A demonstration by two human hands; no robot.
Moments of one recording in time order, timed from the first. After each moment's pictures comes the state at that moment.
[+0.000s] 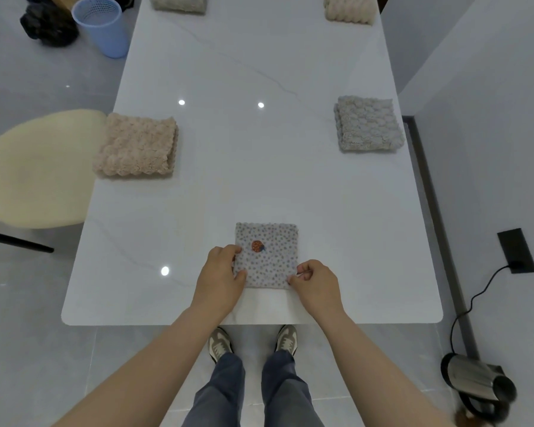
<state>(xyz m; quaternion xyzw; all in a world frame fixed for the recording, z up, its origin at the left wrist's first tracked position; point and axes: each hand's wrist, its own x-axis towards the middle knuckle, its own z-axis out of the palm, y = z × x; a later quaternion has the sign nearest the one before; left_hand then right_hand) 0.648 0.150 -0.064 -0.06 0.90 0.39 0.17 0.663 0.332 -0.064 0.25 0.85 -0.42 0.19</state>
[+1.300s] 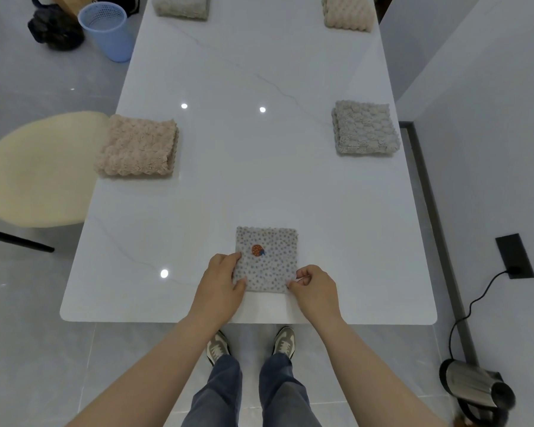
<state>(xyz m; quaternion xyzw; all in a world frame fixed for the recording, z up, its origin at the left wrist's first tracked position) 0.665 0.152 -0.064 -0.03 0.90 0.40 0.17 0.673 0.337 -0.063 0.25 0.85 -0.42 0.19</state>
